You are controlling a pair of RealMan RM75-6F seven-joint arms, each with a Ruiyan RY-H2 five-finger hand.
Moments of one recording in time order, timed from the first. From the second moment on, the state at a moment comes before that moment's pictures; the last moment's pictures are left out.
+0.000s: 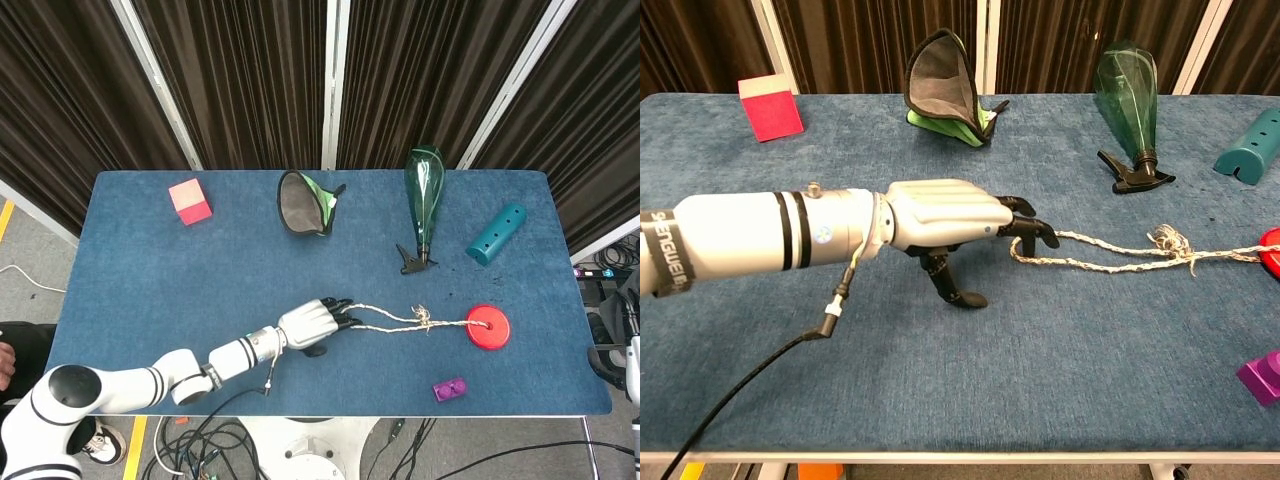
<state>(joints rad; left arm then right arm) -1.02 -1.79 -0.07 -1.16 1.63 0.74 -0.09 0.01 -1.13 0.12 -1.49 -1.36 1.48 0.09</state>
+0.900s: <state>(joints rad) -0.90 -1.64 -0.06 -1.33 1.52 0.89 0.14 0.02 -1.13 0.12 -1.52 -1.36 1.47 0.05</state>
